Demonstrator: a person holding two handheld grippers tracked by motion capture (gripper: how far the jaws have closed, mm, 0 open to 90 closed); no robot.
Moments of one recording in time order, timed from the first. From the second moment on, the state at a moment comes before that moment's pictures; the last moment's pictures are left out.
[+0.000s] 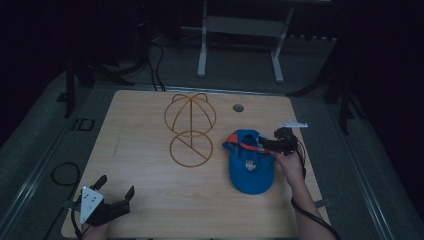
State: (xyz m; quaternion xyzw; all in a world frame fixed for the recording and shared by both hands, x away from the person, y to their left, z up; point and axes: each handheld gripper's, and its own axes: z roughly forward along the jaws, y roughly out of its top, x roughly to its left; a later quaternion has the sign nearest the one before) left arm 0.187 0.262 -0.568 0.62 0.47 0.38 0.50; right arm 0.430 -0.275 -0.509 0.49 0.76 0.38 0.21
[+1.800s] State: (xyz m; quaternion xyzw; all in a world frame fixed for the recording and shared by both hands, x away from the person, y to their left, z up) left arm 0.188 0.257 -0.568 0.63 0.48 0.39 0.46; right arm 0.418 -0.262 -0.492 0.44 0.79 0.37 0.22
